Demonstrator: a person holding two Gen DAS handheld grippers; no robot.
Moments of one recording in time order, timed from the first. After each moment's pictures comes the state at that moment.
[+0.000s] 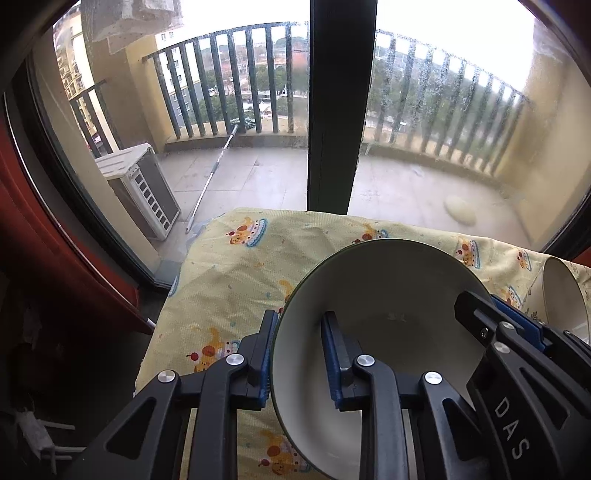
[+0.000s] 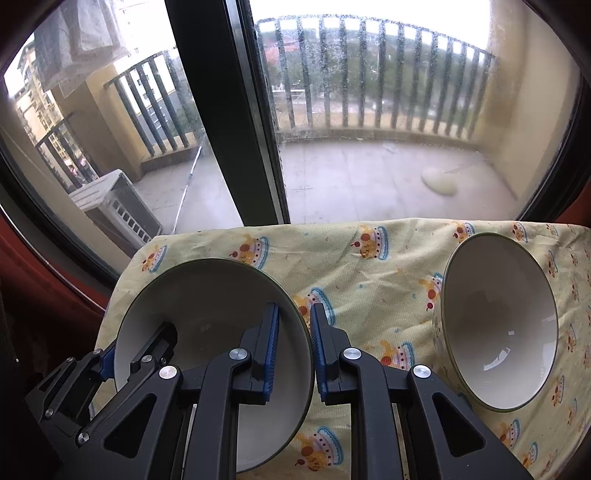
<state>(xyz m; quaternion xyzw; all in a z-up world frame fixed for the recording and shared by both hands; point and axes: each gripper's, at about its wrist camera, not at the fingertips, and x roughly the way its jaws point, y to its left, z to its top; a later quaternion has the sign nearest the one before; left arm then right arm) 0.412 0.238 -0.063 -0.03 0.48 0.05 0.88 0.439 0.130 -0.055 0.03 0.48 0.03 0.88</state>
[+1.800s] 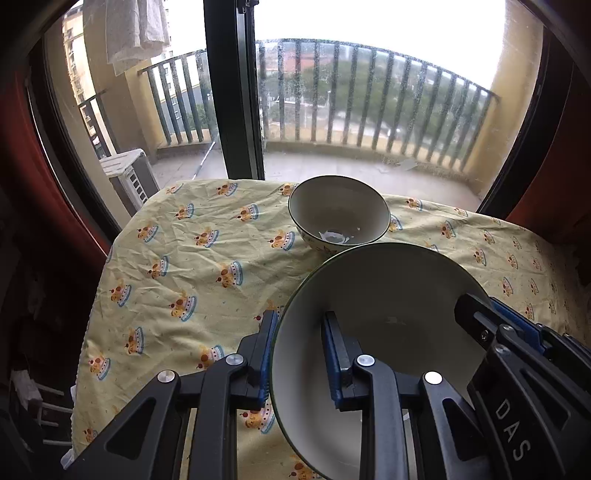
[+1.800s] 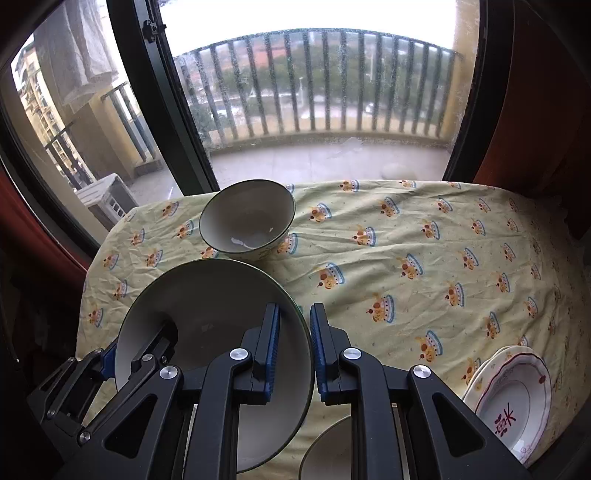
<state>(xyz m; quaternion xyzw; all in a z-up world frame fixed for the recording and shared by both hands) 0.235 0.030 0.024 -0.04 0.47 0.04 0.88 0.254 -0.077 0.038 0.03 0.47 0.01 0.88</state>
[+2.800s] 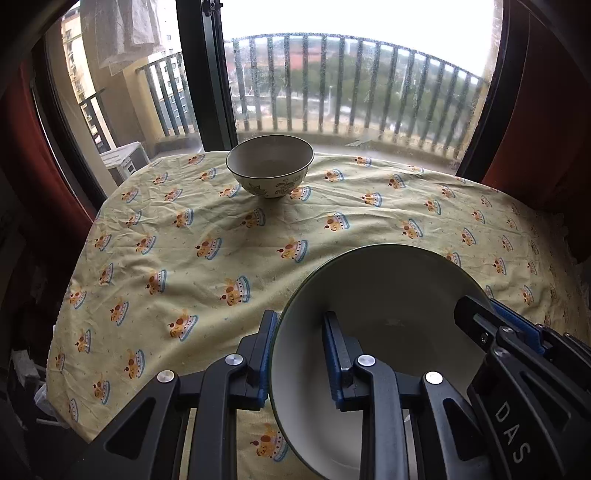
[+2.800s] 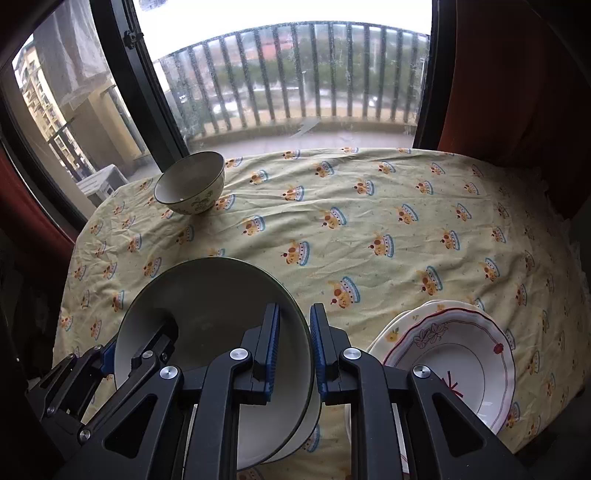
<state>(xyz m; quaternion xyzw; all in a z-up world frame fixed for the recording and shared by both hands) 0.168 -0.071 0.007 -0.03 0.48 0.05 0.88 0.179 -0.182 0.024 0.03 0.49 0.02 0.87</state>
